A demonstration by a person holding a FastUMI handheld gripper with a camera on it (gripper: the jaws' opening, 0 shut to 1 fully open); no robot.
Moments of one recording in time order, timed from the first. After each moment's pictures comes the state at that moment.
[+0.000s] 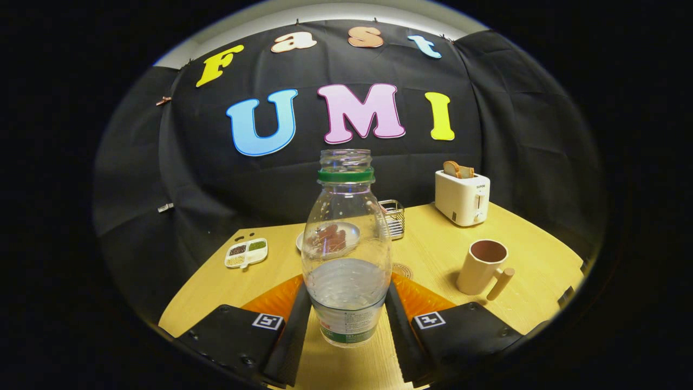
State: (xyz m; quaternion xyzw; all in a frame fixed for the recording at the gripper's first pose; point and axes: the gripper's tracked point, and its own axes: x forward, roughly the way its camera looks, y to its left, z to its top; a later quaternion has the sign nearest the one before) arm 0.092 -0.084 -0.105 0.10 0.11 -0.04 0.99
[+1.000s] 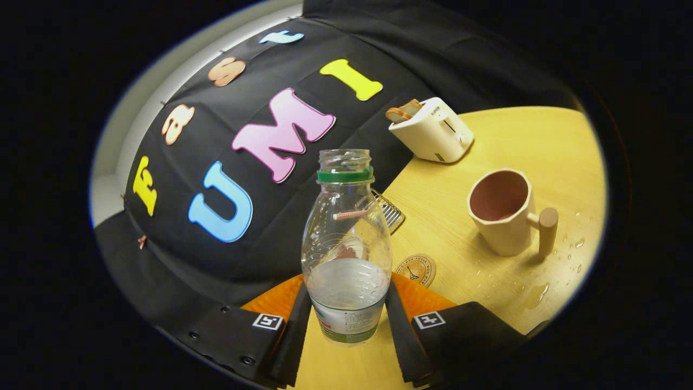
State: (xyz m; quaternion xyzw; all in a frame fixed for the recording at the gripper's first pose) arm 0.150 -0.175 -0.129 0.47 0.10 -0.05 0.88
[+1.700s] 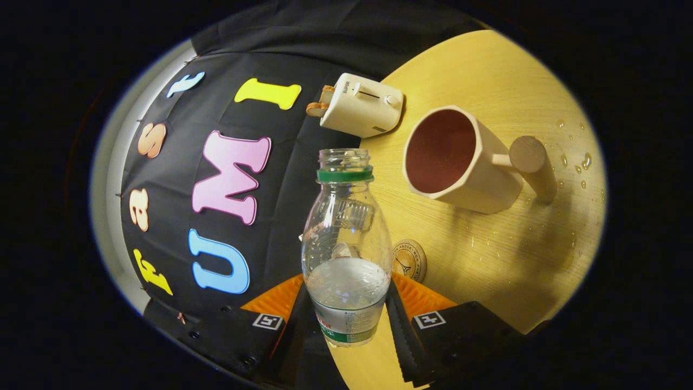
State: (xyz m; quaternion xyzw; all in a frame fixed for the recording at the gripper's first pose) arm 0.171 -0.212 -0.173 0.64 0.11 -0.10 0.75
